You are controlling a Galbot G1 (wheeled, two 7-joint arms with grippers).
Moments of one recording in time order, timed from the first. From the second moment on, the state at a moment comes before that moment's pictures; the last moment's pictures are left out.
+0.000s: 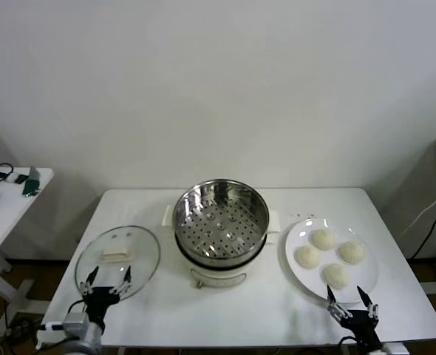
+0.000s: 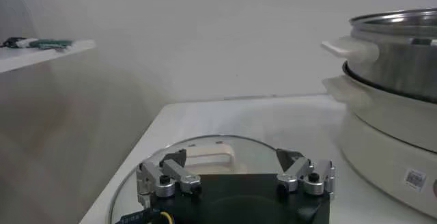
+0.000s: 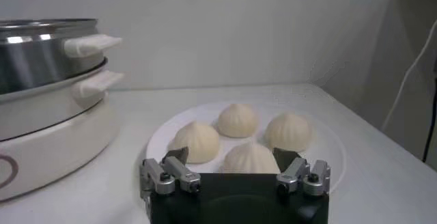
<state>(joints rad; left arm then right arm) 1.58 -1.43 -0.71 -1.93 -0.12 0.18 0.04 -1.69 1.19 0.67 1.92 0.38 -0.07 0.06</state>
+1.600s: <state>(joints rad) 1.60 -1.42 -0.71 -1.99 -0.10 0.17 0.07 0.28 0.77 -1.15 0.94 0.15 -0.05 -1.12</state>
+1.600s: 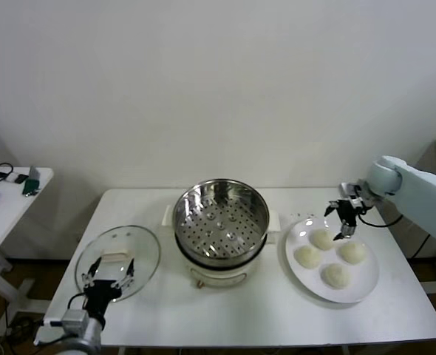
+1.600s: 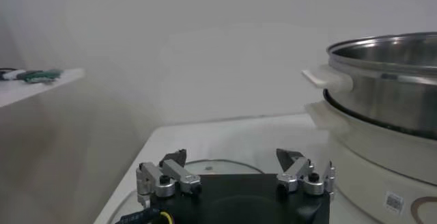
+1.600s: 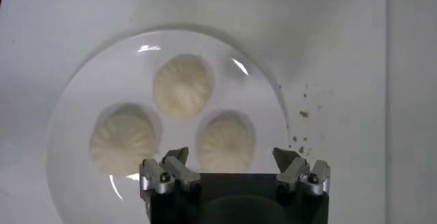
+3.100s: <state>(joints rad) 1.61 -1.41 -0.71 -1.98 -0.10 0.15 0.07 0.15 0.85 -1.03 0.82 0.06 -0.05 -1.08</state>
